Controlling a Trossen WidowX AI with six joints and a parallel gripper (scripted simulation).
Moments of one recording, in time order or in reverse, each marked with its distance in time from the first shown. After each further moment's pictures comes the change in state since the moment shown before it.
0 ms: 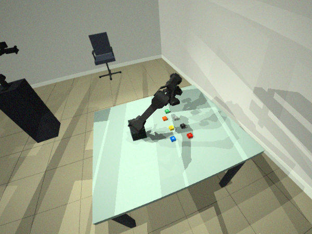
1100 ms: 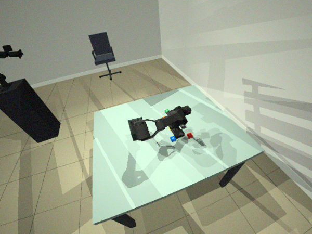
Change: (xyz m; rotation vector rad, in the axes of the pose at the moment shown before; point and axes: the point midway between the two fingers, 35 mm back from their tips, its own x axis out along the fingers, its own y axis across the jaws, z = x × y) arm 0.071 -0.214 -0.071 0.008 0.010 -0.027
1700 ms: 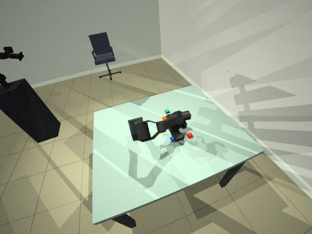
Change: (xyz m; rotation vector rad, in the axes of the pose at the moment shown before) arm 0.031 -0.002 -0.002 0.002 -0.002 -0.007
